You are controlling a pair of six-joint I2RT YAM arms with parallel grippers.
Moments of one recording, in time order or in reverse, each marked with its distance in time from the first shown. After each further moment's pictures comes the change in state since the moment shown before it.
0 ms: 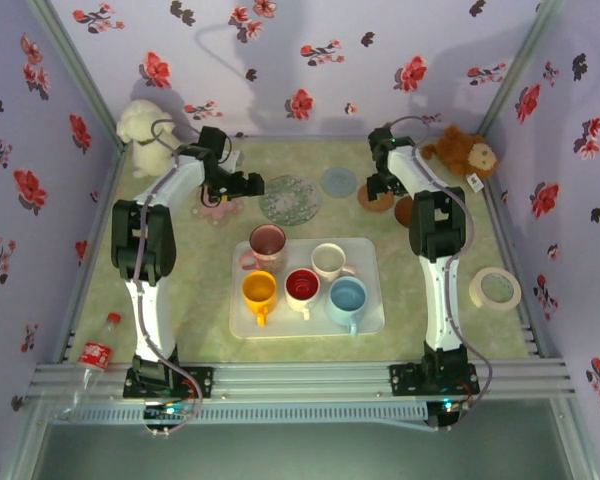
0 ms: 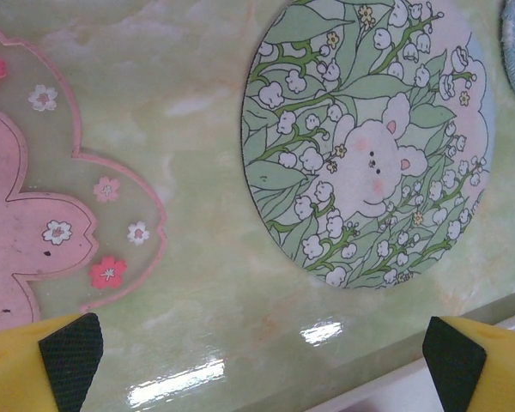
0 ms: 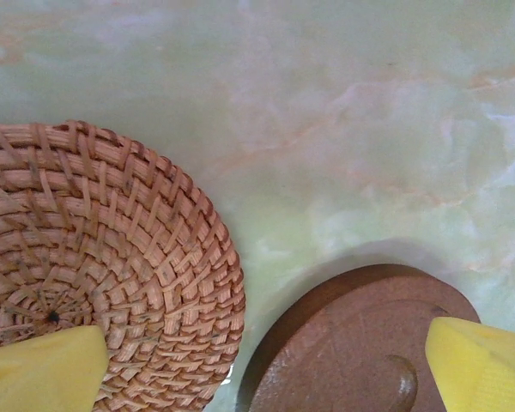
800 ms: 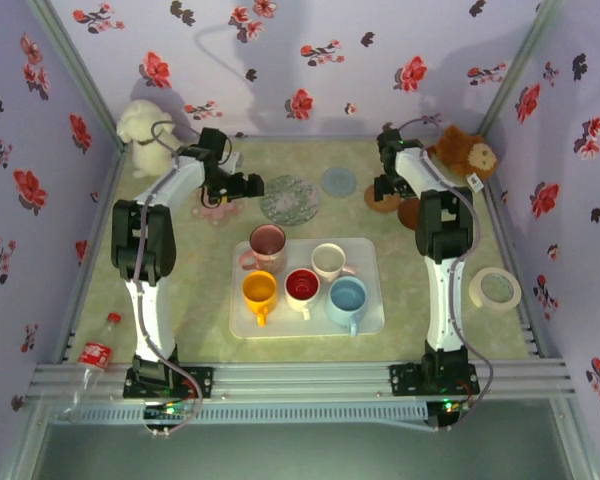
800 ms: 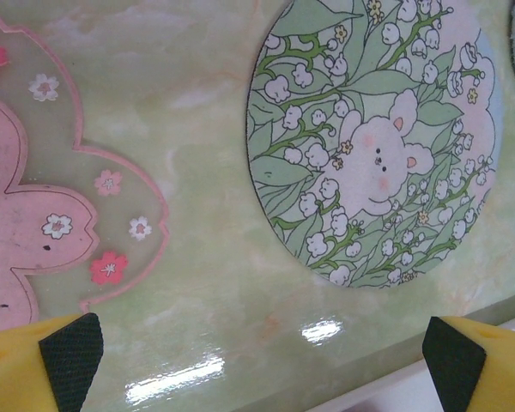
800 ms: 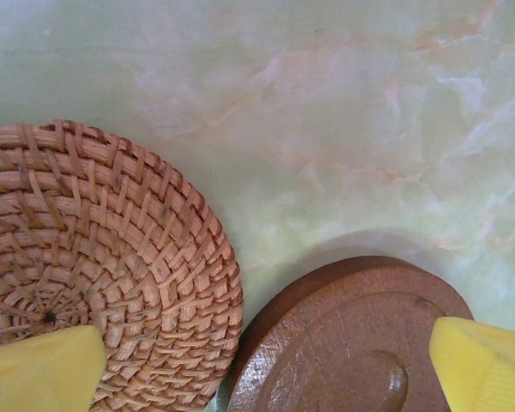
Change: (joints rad) left arm 0.000 0.000 -0.011 0.004 -0.002 -0.010; right arm -0.031 -0.049 -0.084 0.048 -0.024 0.045
